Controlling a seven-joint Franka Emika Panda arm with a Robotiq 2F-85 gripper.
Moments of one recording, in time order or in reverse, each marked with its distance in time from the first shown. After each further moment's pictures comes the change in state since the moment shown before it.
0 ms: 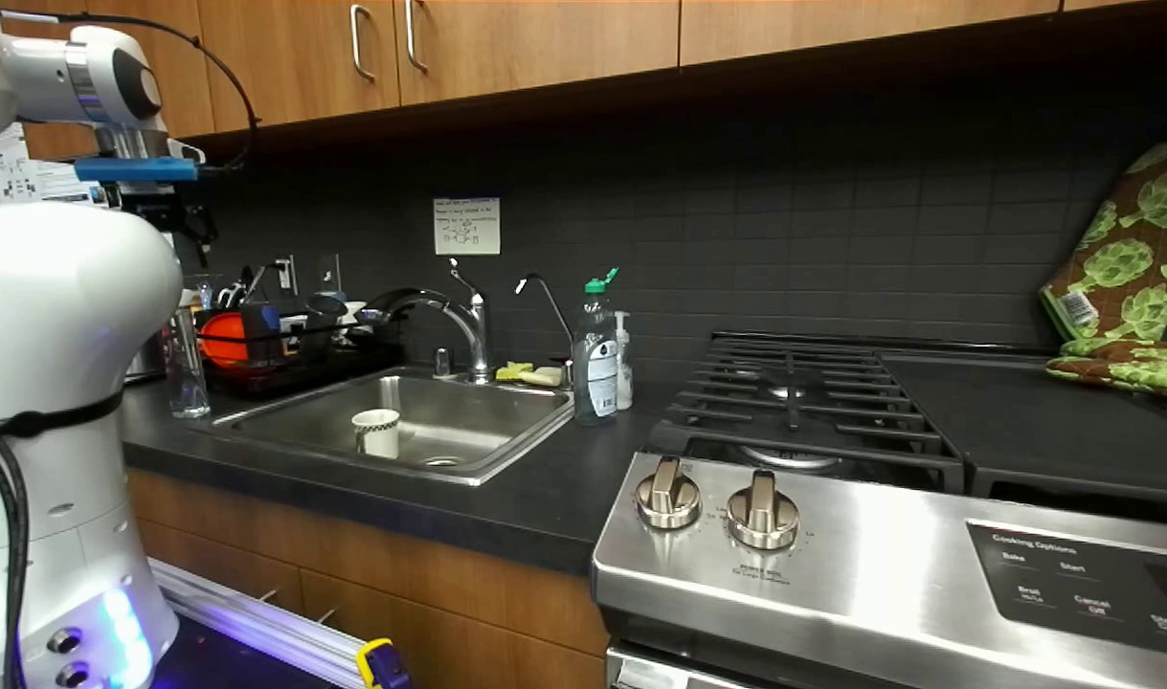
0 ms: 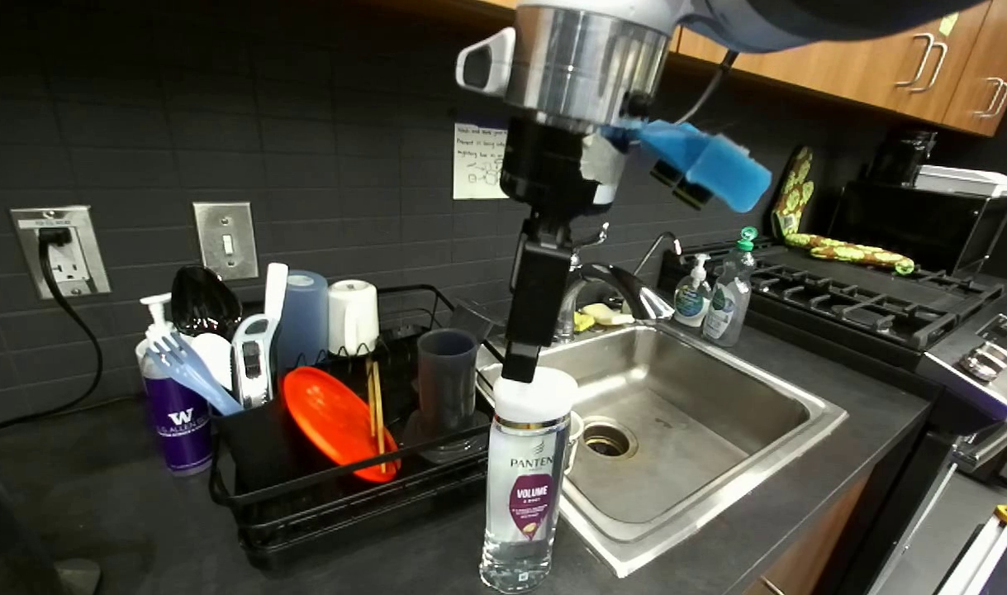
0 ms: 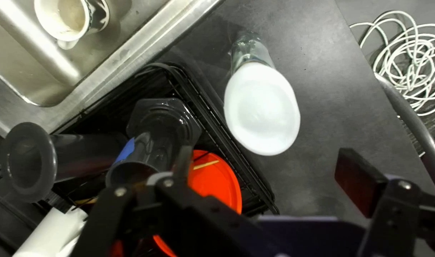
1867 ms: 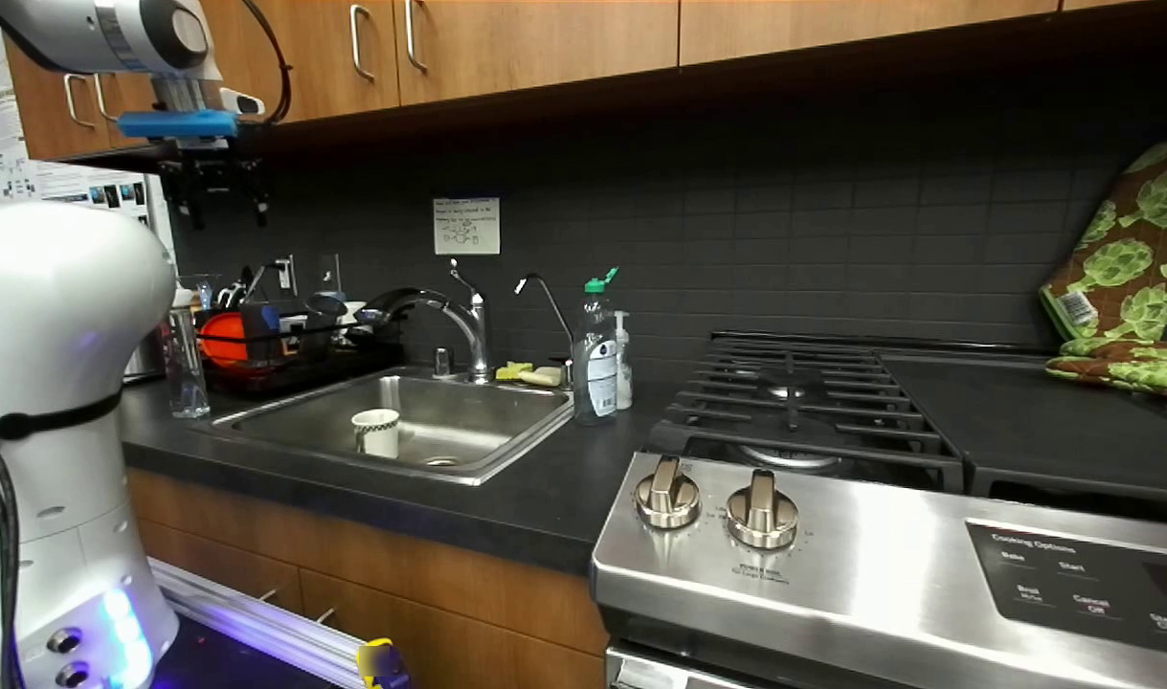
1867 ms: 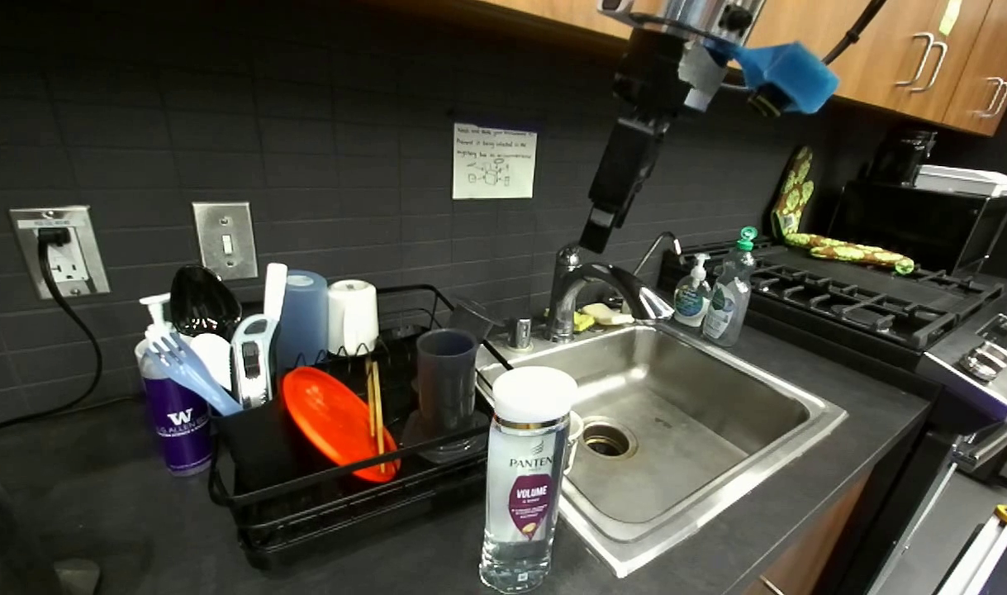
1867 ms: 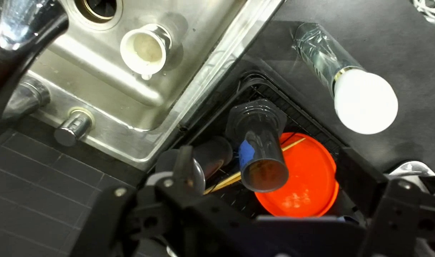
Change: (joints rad) arm -0.102 -0.255 -0.136 -0.114 0.066 -0.024 0.026
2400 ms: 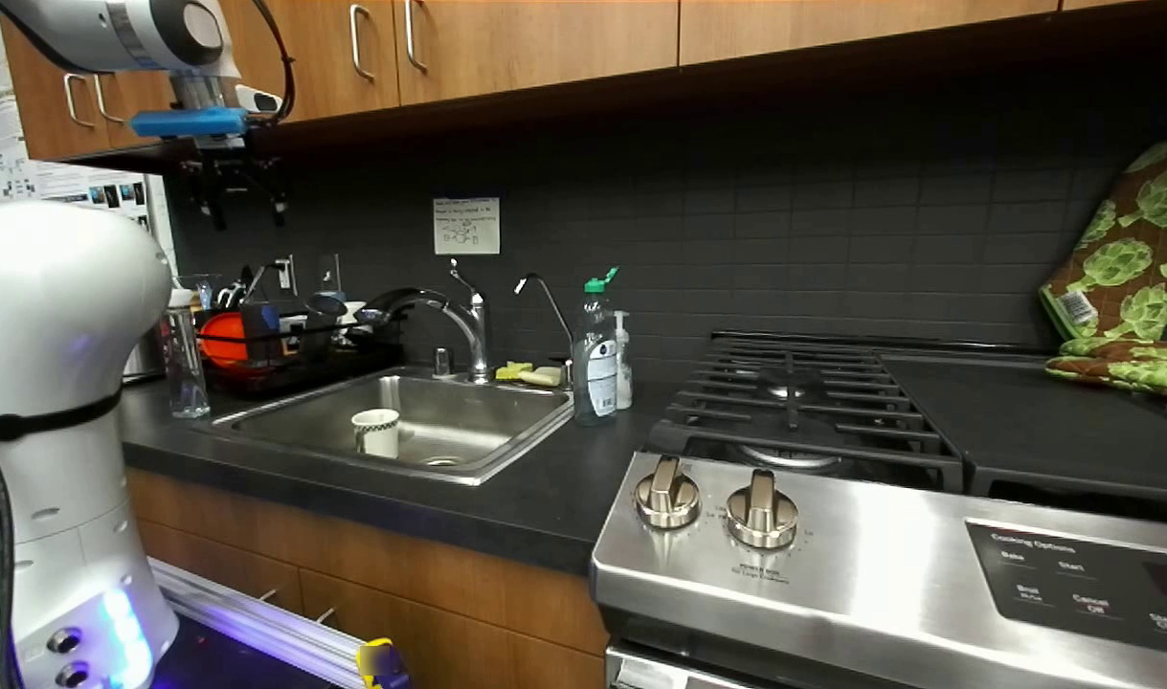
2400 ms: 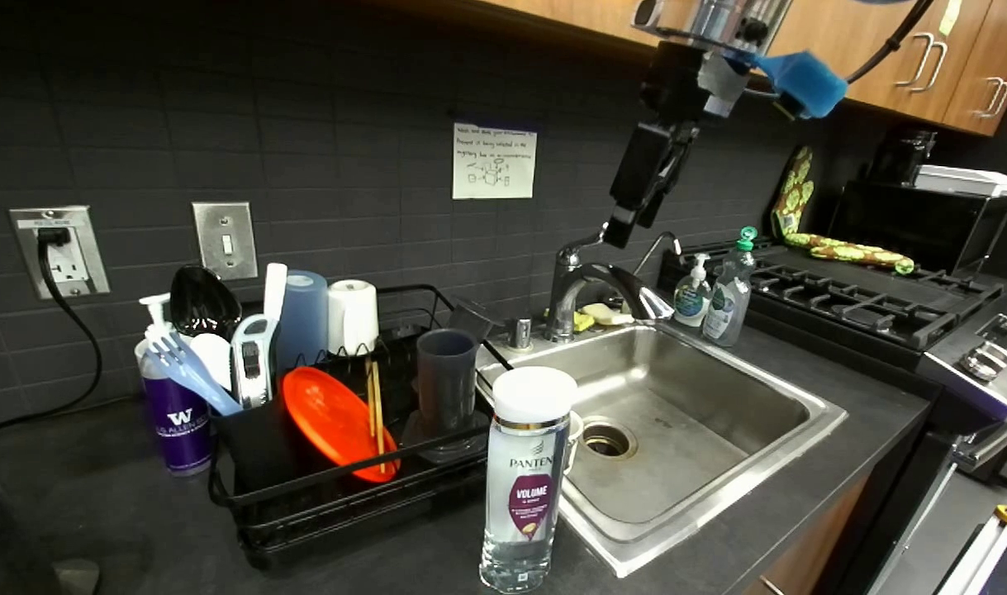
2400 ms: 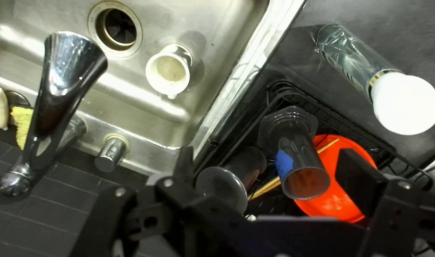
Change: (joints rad) arm -0.052 -0.056 -0.022 -0.049 -0.001 -0.017 0.062
